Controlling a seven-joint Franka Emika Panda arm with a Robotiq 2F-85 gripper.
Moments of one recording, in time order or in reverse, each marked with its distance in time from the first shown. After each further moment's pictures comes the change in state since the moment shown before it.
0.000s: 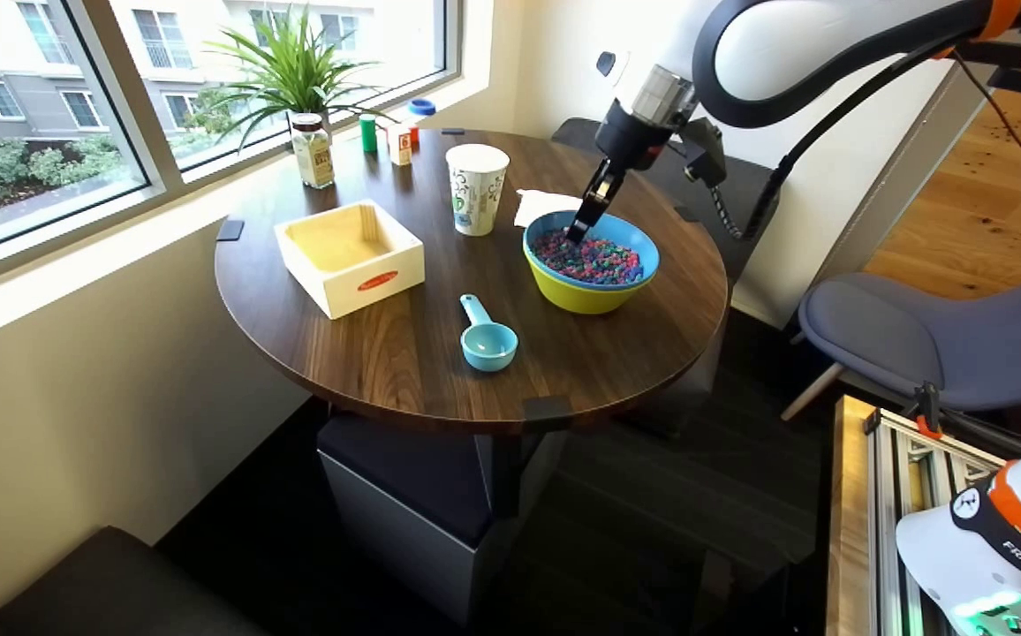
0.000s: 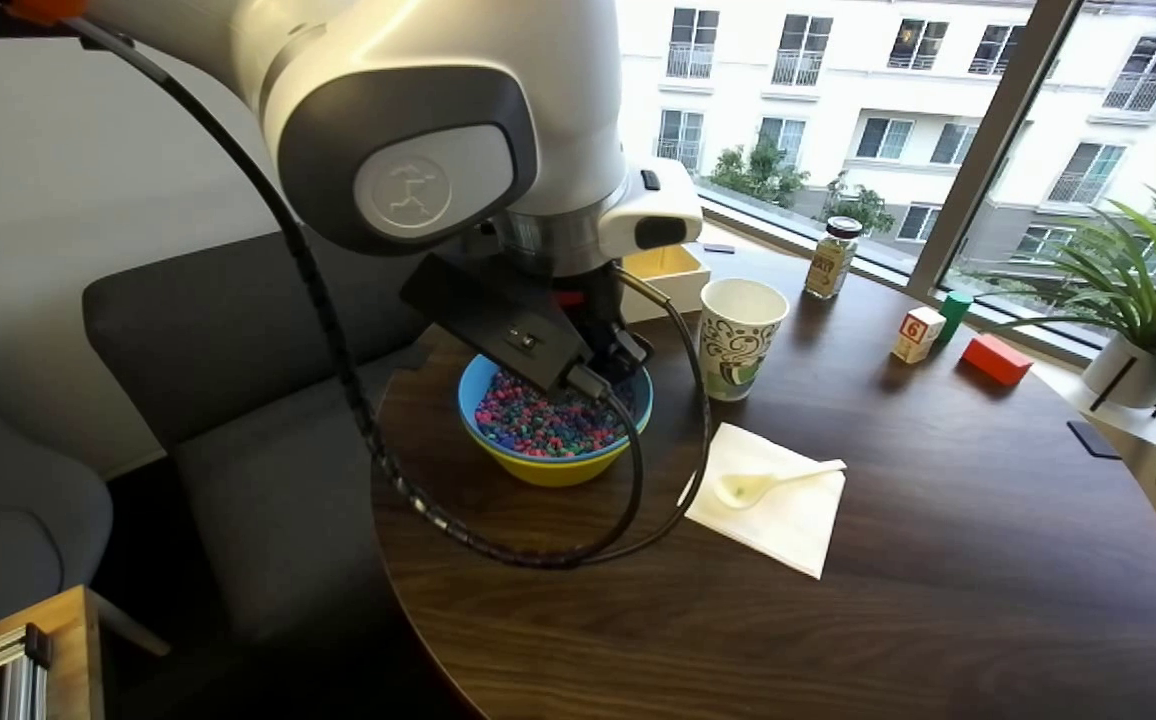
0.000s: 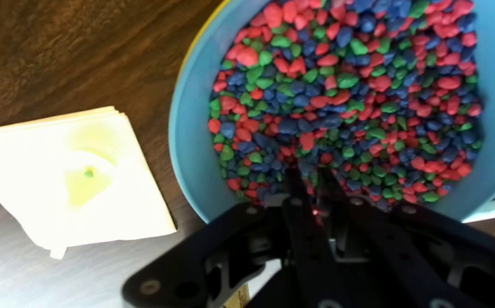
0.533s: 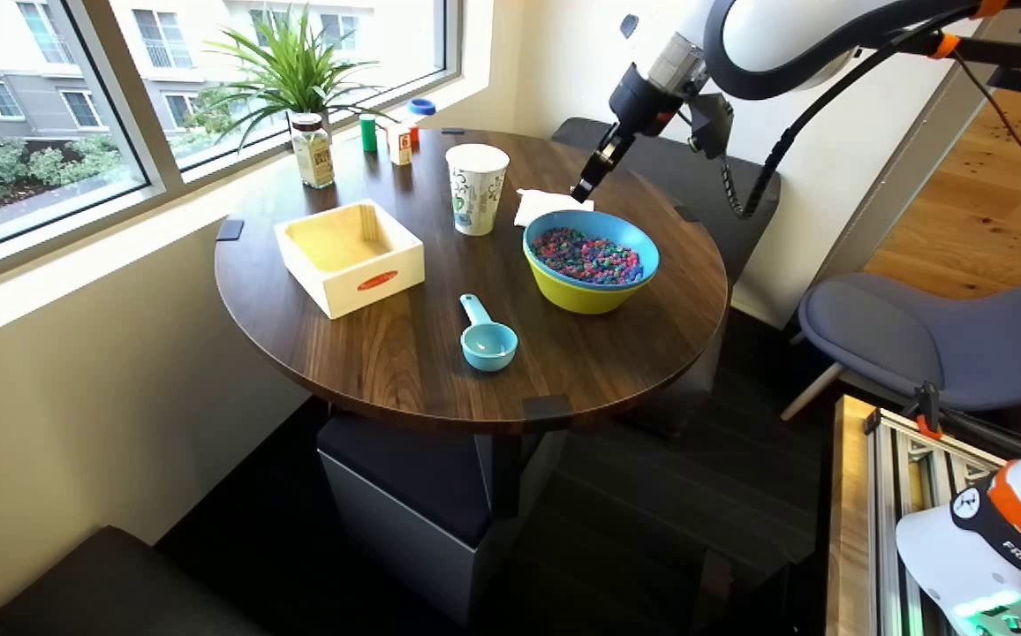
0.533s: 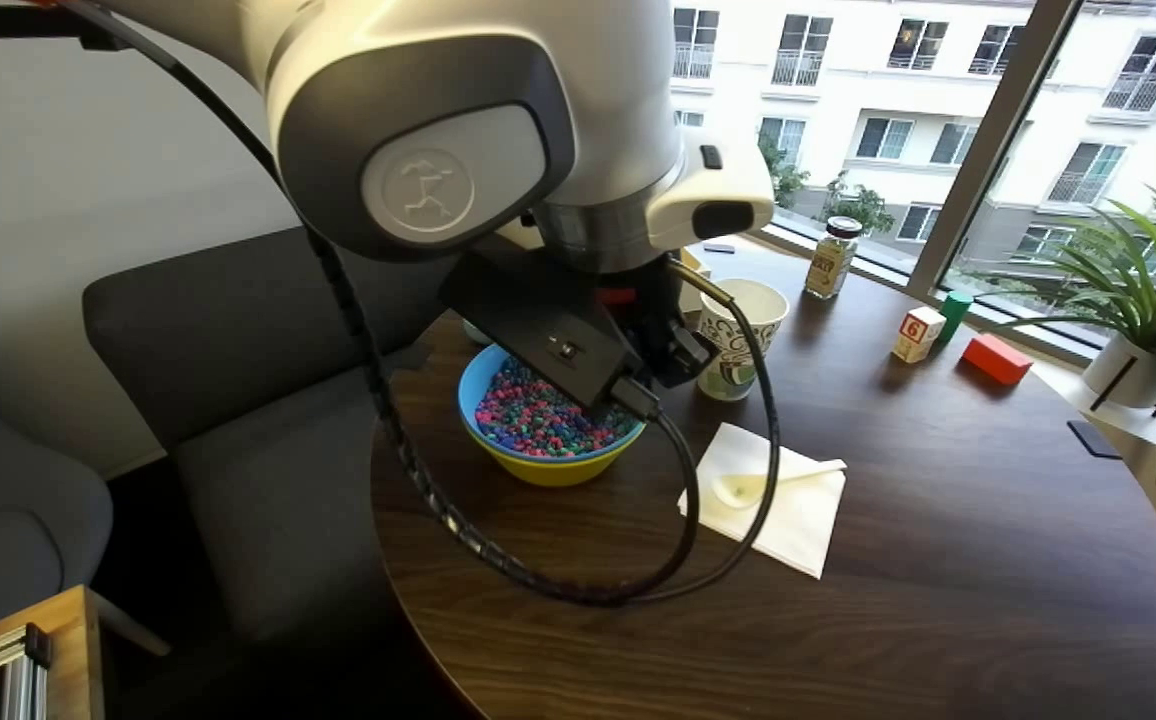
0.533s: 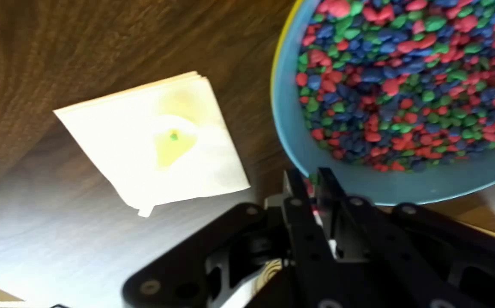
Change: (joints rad) arm -0.029 -0.011 -0.049 0.019 -0.006 0.073 0.027
